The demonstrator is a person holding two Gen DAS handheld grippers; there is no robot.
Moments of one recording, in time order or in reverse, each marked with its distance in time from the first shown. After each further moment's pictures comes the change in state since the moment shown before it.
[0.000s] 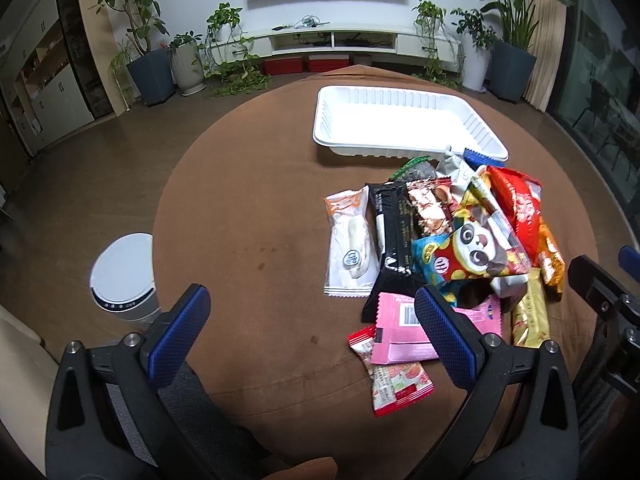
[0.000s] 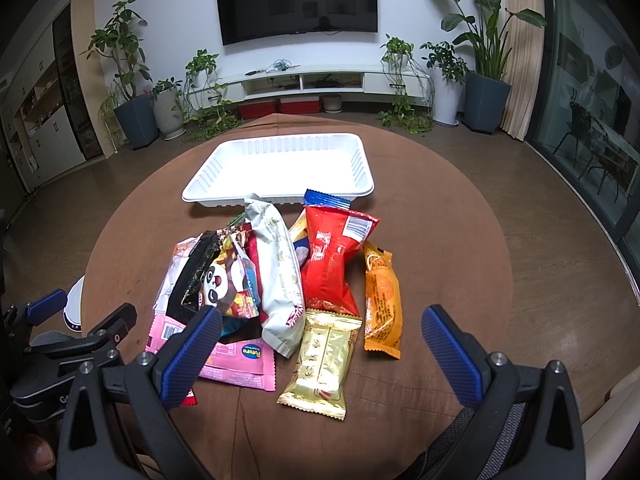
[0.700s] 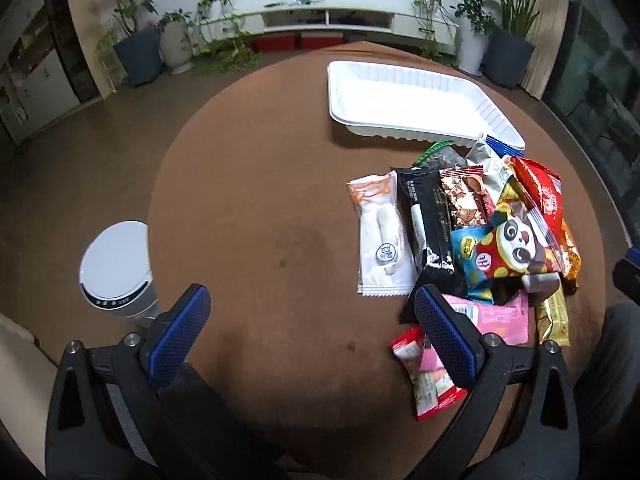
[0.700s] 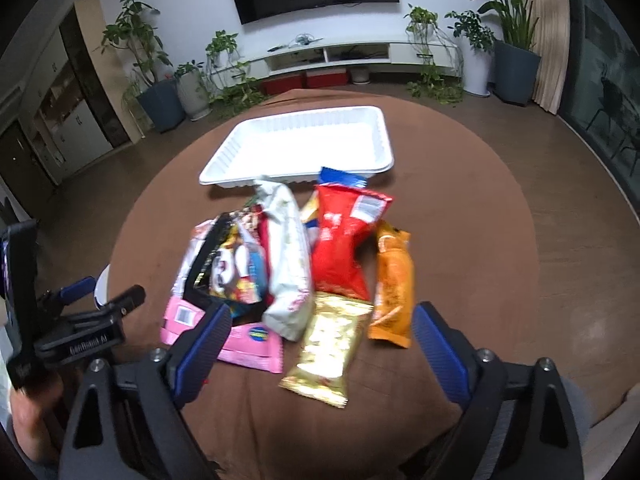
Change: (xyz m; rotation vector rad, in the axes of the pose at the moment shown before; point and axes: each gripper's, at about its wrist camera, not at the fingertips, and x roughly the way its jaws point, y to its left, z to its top) left arm 0.042 0.033 0.012 0.011 0.114 -0.049; right arm 0.002 -0.033 0.006 0.006 0.112 0.137
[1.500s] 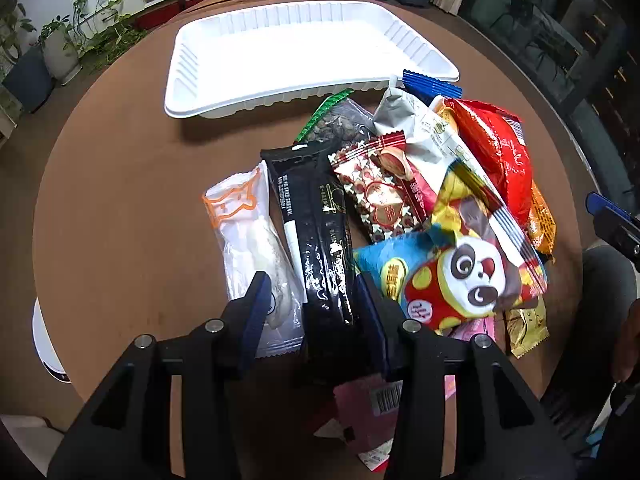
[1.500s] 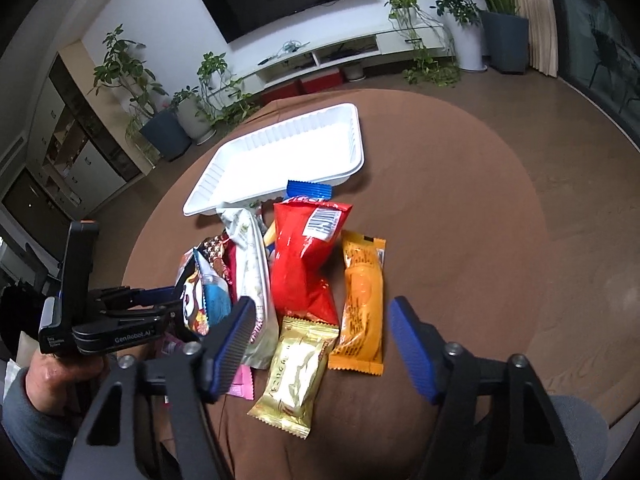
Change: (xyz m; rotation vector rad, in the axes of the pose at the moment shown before) left arm 0.088 -0.068 0.054 0.290 0.231 -0.216; right arm 0.025 -0.055 0.008 0.127 0.006 0.124
